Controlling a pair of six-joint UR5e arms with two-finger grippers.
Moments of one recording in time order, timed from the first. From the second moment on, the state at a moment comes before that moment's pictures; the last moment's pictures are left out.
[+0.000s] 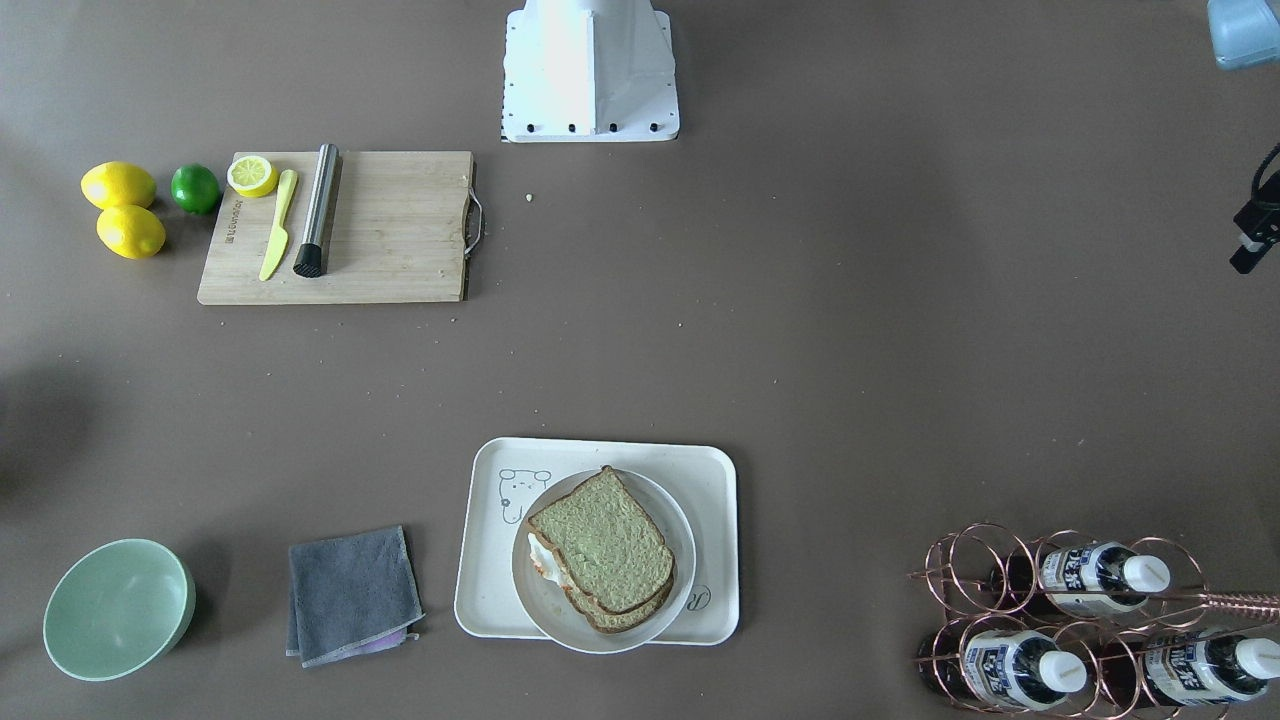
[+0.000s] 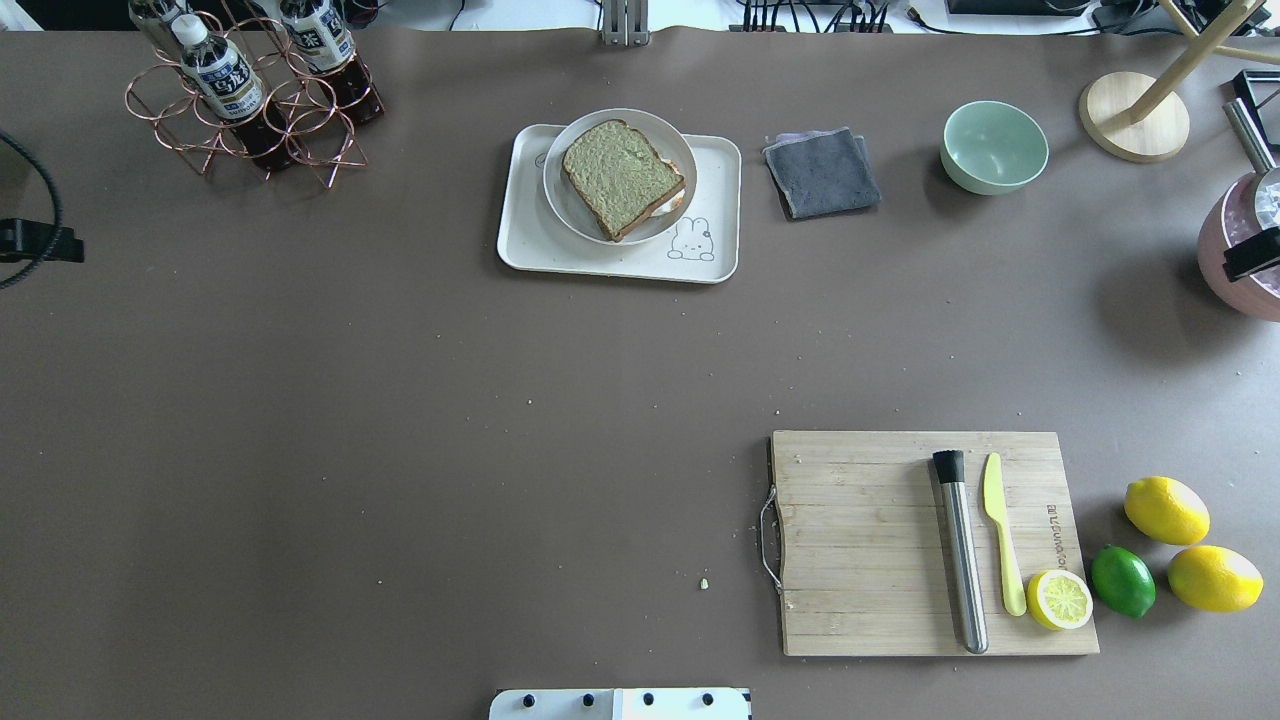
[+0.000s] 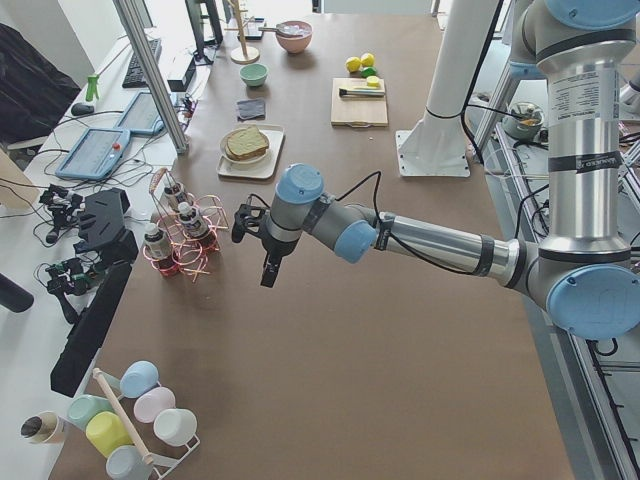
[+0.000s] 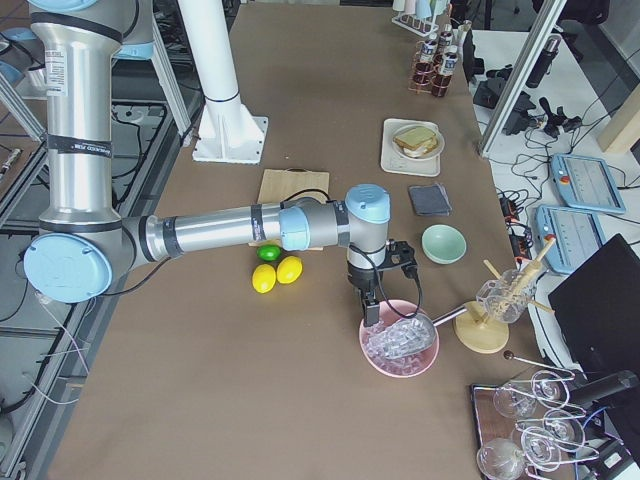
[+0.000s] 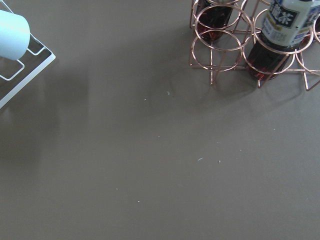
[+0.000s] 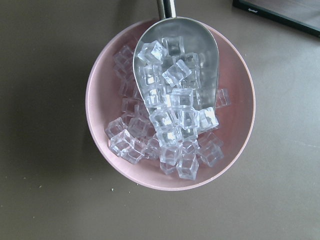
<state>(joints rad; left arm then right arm) -1.43 -1.47 -1.85 -1.94 -2.28 -0.38 1.47 -1.65 1.80 -1.58 2.14 -0.03</state>
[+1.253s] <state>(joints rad) -1.54 -1.50 -1.79 -1.67 -2.30 -0.09 1.50 -1.70 1.75 -1.58 2.31 -0.01</state>
